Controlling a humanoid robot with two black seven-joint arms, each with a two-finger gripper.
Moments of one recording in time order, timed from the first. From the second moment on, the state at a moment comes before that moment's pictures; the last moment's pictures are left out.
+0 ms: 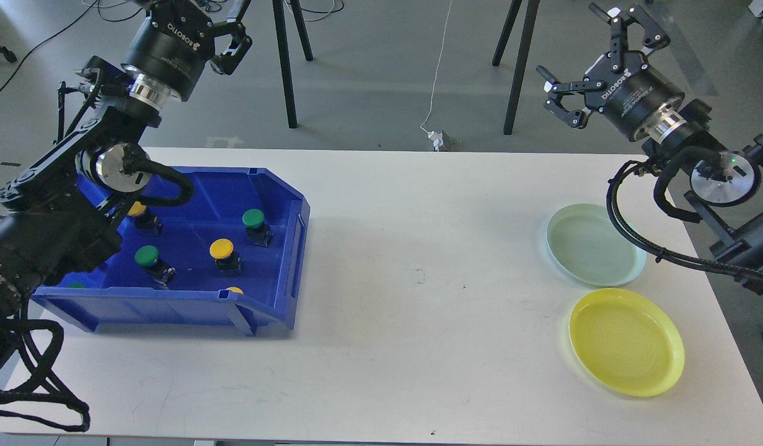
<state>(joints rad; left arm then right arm) -0.92 0.34 -0.72 -0.72 0.17 -0.49 -0.49 0.87 -0.45 0.78 0.80 0.14 0.49 0.01</state>
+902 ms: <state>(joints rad) -0.94 0.58 -0.69 -0.99 0.30 -0.49 -0.49 0.87 -0.51 0.80 0.79 0.14 0.49 0.02</state>
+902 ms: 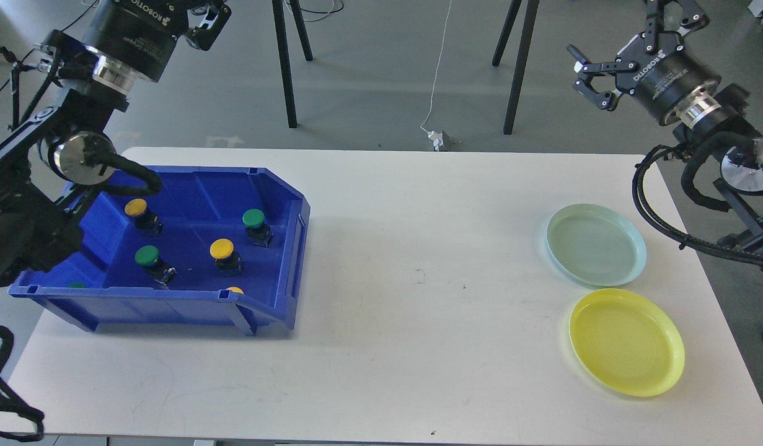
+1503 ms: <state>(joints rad) -1.12 0.94 -0.13 -1.23 1.64 -0.47 -0.49 0.76 -0.54 0.84 0.78 0.14 0.49 0.02</state>
